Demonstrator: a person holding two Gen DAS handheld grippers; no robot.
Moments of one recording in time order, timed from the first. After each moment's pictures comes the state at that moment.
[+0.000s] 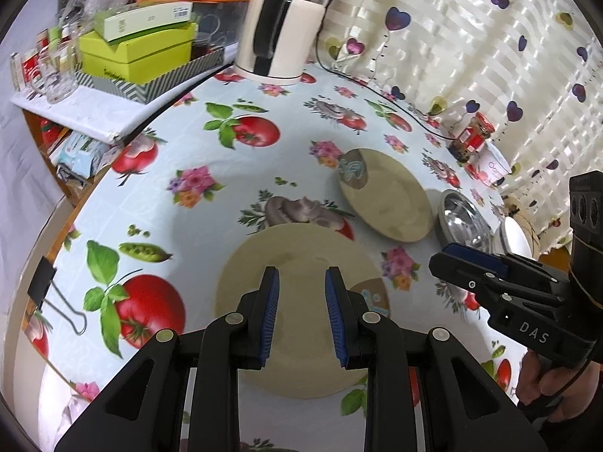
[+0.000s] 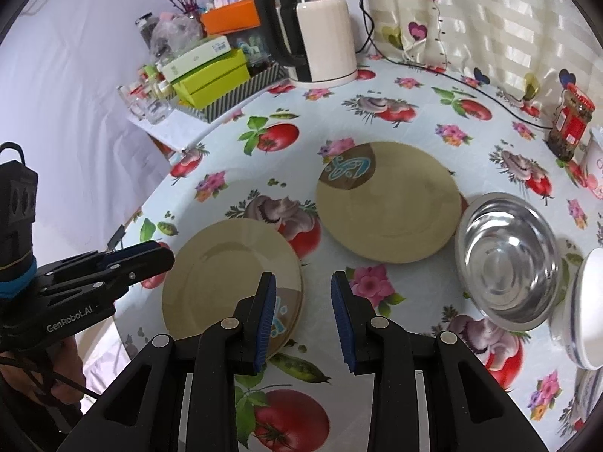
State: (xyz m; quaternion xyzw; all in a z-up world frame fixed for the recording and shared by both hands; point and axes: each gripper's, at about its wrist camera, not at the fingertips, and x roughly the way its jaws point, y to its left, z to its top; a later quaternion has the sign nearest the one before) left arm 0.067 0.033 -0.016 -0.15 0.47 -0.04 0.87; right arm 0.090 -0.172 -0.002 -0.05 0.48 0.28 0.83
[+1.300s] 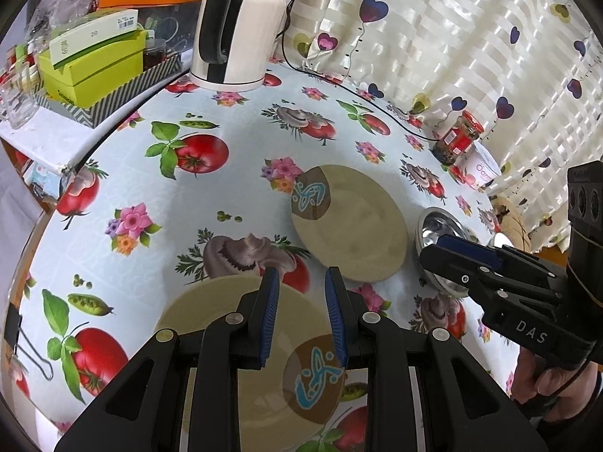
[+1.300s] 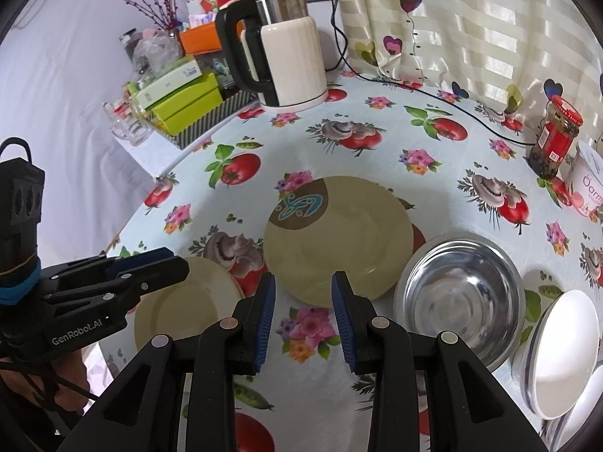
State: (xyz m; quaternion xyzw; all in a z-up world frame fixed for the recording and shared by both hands) left arm 0.125 -0.003 -0.013 -0.14 0.47 -0.07 0.87; right arm 0.134 -0.200 0.013 -0.05 0.47 0.27 0.84
